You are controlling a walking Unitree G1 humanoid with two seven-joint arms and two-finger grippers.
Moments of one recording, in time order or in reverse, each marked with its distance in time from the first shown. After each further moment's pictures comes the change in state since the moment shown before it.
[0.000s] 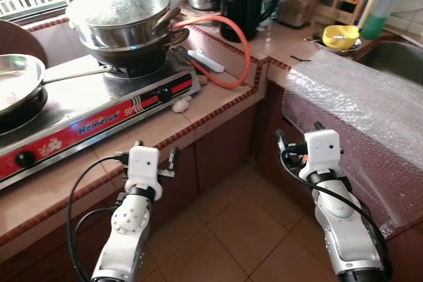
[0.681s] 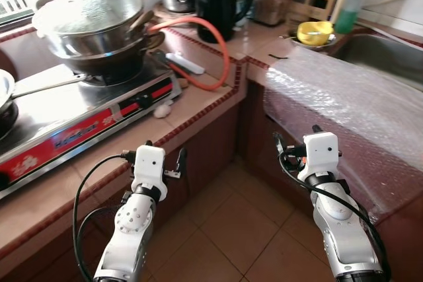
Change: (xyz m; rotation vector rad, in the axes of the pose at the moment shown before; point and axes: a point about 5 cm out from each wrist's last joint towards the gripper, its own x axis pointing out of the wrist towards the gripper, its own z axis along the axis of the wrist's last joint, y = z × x) left arm 0.001 -0.004 0.004 -0.010 -0.004 -0.038; right arm -0.003 0.002 -0.004 0.014 0.019 0.001
